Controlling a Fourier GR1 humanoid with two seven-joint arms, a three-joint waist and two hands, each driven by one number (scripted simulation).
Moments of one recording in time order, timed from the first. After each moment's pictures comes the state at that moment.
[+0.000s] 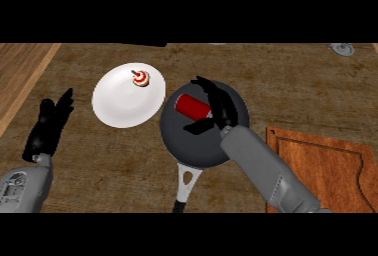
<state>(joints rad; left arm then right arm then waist) -0.25 0.30 0.13 -1.26 -0.16 0.01 0.23 -0.83 0.00 0.48 -0.56 0.13 -0.50 -0.08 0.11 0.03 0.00</state>
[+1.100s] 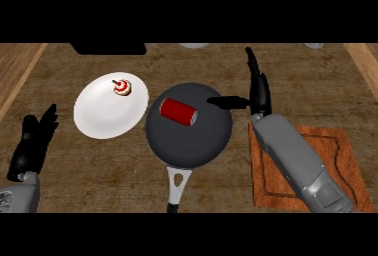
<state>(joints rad) -0.13 0.30 0.19 -1.30 -0.15 0.04 0.22 -0.79 -0.15 0.33 -0.65 -0.23 -0.58 -0.31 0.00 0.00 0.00</state>
